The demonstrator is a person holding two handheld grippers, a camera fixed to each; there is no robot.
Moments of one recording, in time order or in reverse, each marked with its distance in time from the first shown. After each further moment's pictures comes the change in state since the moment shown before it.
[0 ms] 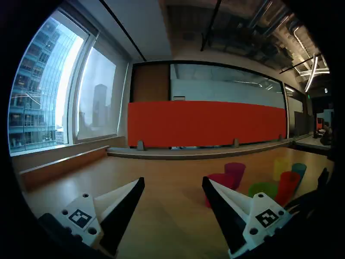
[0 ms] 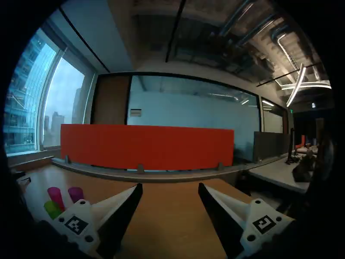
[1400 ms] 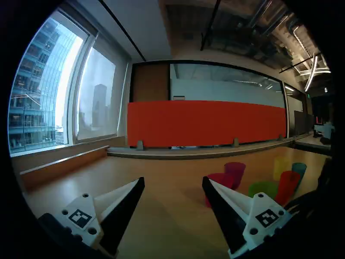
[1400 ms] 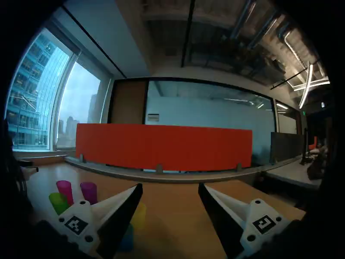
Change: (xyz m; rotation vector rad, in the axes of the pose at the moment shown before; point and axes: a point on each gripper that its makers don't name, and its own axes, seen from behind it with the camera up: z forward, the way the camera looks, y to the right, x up) left arm 0.000 0.001 0.001 -0.001 -0.002 0.003; right arm -0.043 -0.045 0.009 0.149 0.054 -0.003
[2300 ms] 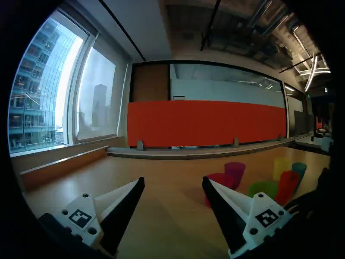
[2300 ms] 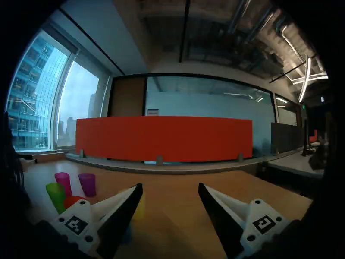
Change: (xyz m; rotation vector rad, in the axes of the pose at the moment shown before) left arm 0.000 0.000 0.000 0.000 0.000 0.000; right arm -0.042 0.007 0.001 -0.004 -0.025 0.027
